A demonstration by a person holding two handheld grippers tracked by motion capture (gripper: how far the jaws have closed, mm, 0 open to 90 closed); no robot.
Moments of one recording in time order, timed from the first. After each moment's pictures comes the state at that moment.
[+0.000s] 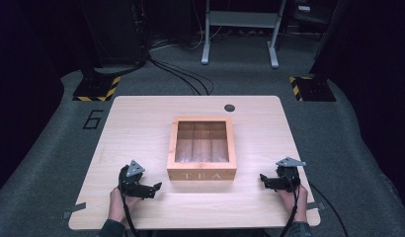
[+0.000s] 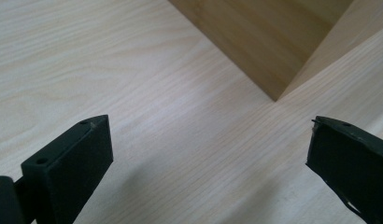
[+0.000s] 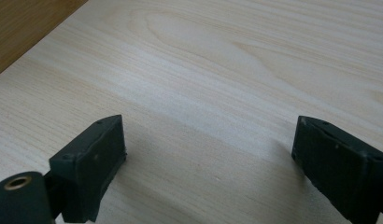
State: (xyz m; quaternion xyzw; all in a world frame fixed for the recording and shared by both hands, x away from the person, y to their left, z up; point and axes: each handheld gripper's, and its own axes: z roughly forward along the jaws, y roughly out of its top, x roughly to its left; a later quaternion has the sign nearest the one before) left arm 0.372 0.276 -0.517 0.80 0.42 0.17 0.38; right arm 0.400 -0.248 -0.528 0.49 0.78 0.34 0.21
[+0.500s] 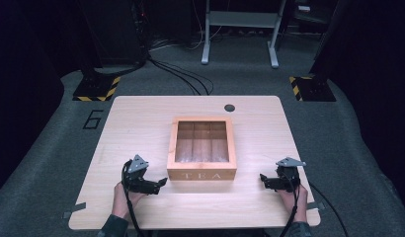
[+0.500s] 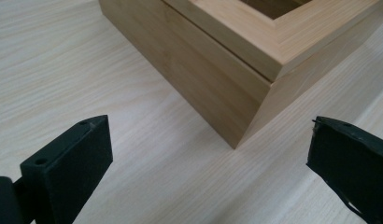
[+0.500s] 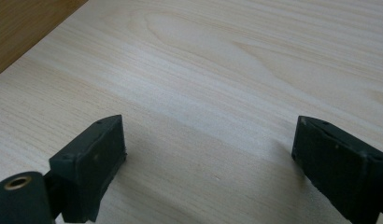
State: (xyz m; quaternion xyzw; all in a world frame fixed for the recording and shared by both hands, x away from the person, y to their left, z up) left arm 0.375 0.258 -0.489 0.80 0.39 0.17 0.42; right arm 0.400 -0.248 -0.528 0.49 0.78 0.34 0.21
